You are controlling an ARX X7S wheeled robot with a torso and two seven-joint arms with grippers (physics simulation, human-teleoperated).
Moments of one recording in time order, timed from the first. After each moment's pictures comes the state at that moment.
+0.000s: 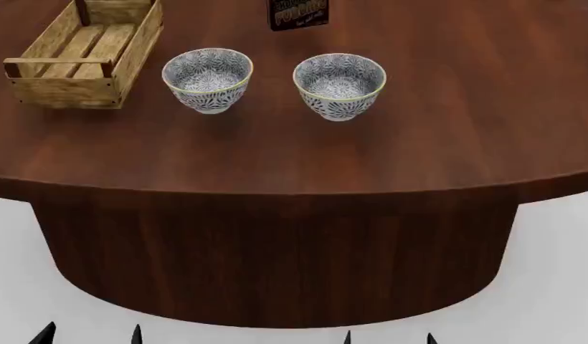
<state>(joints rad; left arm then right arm) 0.00 0.00 0.00 0.00 0.00 0.00 0.00 0.00 0.00 0.00 0.00 0.00 0.00 0.00</state>
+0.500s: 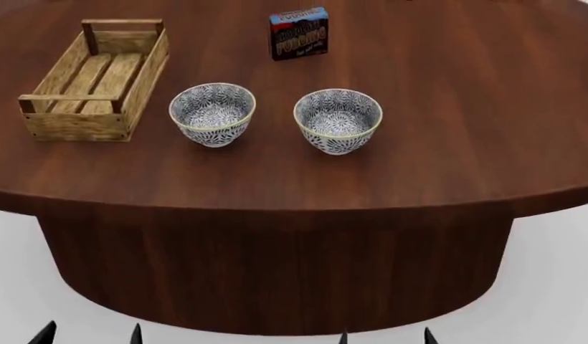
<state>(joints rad) 0.00 -0.05 0.05 0.02 -0.07 -0.01 -0.03 0.00 0.05 -0.06 0.00 0.04 -0.04 0.05</state>
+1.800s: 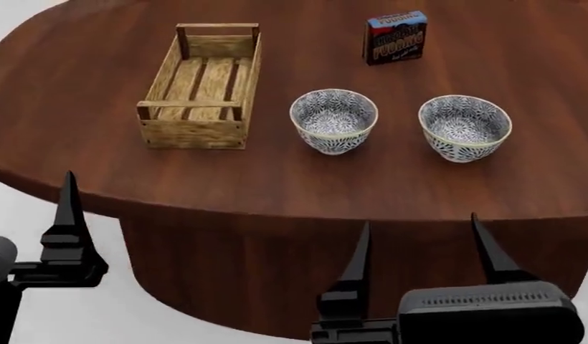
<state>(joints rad) -0.25 -0.17 0.04 0.48 -0.19 -0.39 -0.16 0.16 0.22 -0.14 -0.71 0.02 0.64 0.16</state>
